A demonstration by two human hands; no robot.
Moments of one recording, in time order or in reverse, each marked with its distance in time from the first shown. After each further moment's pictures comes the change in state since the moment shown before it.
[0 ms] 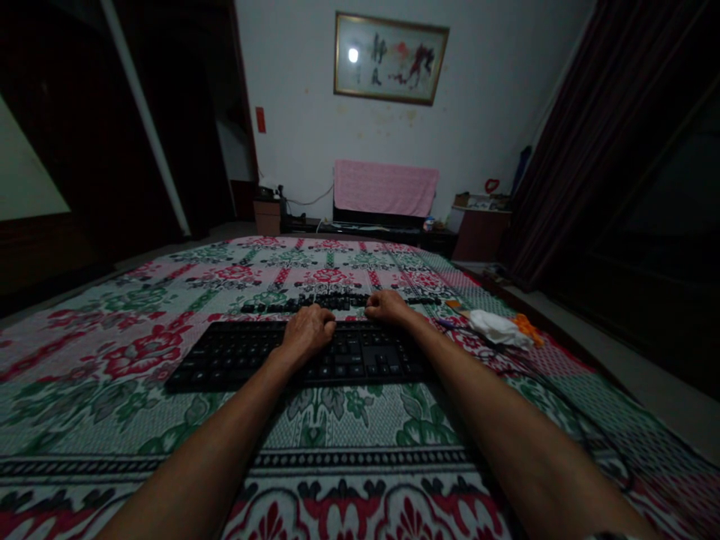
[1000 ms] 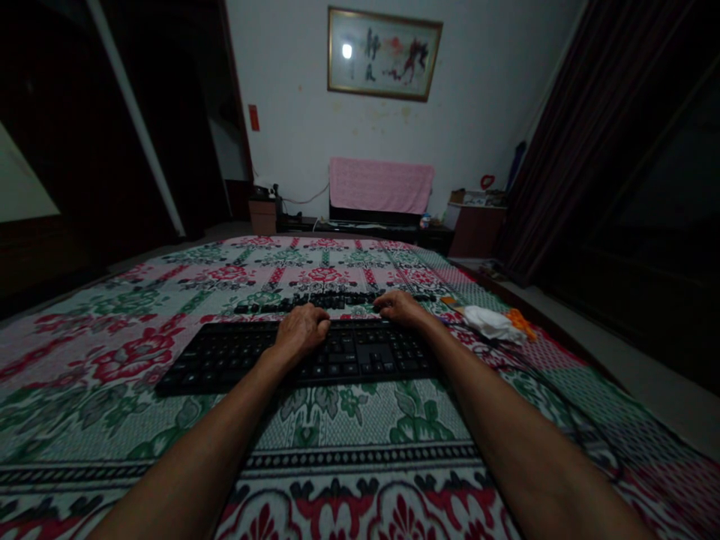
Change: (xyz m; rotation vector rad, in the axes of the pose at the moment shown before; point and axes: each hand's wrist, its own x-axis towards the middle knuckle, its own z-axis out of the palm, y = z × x) left_hand -0.001 0.000 -0.001 0.027 -0.013 0.010; right_hand -0.023 0.030 -0.008 0.113 0.020 -0.009
